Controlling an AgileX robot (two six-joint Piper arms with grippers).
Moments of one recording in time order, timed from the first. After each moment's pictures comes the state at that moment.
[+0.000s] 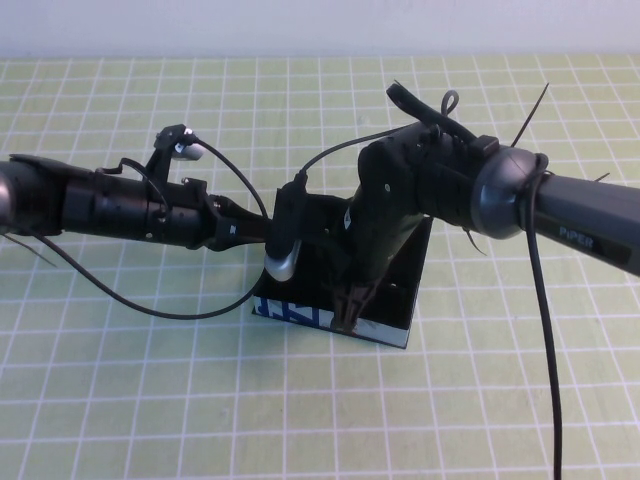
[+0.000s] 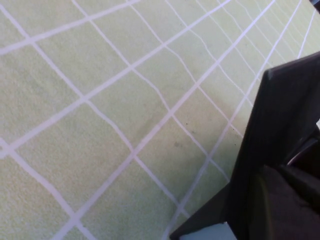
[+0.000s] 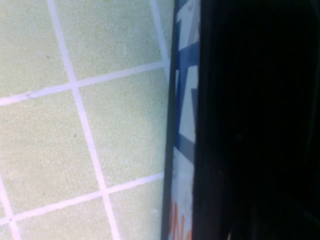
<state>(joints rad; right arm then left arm) 0.68 2.11 -1.67 0.08 0.84 -0.74 -0.10 2.11 -1.33 -1.38 1.06 1.47</state>
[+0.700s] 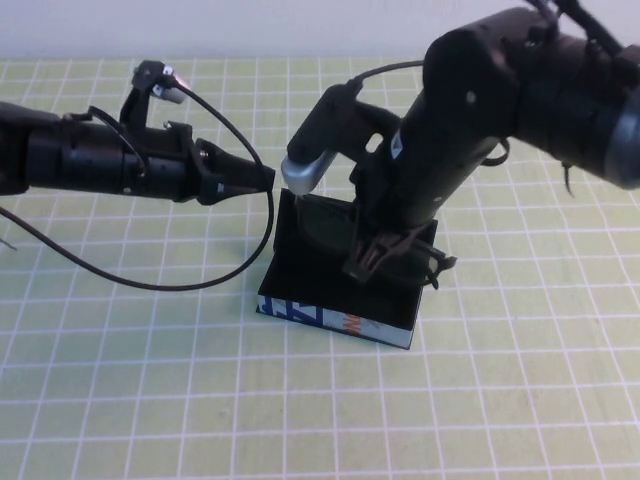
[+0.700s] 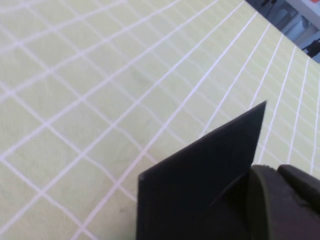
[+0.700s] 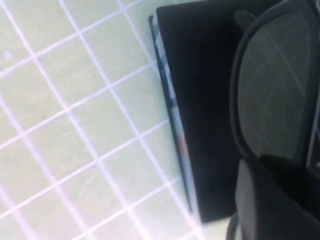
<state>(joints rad) 0.67 1.84 -1.67 0.08 1.03 -0.46 -0.10 1.93 -1.33 -1.37 1.09 1.47</state>
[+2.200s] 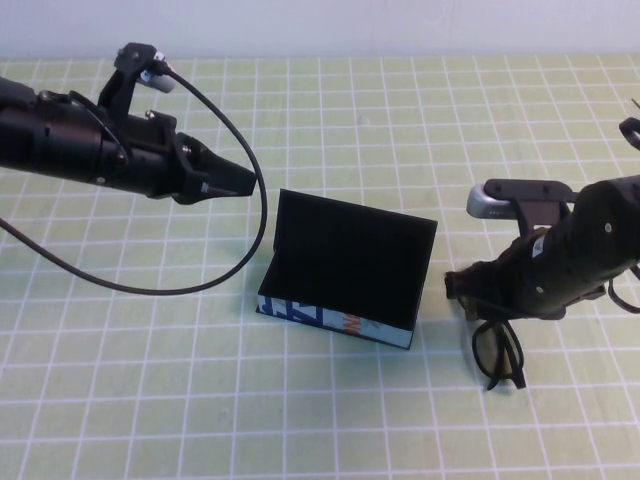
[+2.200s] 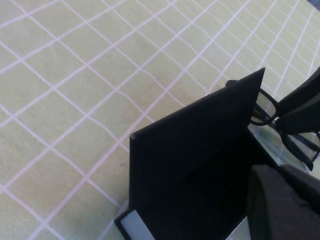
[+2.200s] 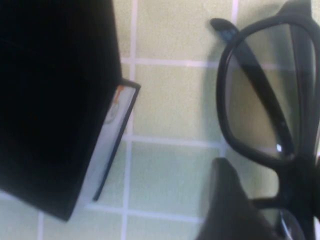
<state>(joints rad) 0.41 1.73 -1.04 0.16 0.54 0.23 -0.10 1.81 -1.33 -1.16 1.07 1.29</state>
